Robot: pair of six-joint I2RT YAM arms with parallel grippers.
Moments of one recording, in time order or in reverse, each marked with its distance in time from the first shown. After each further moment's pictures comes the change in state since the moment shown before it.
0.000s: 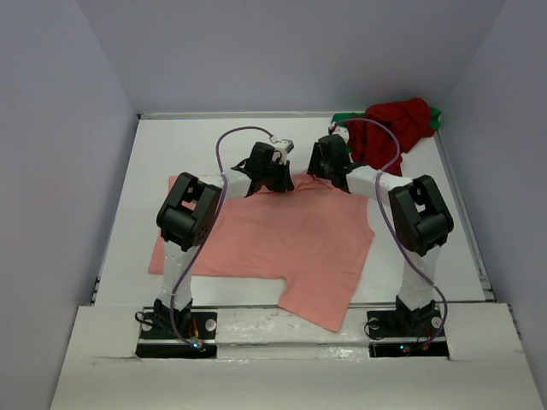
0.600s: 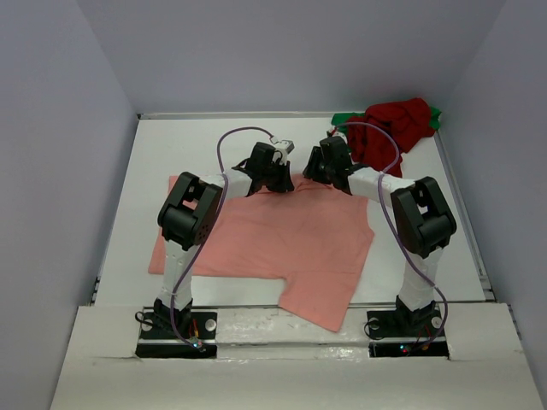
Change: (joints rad) left arm 0.000 0.014 0.013 -0.015 0.000 0.000; right arm -0.009 -0.035 -0.034 -0.015 -0.176 0.100
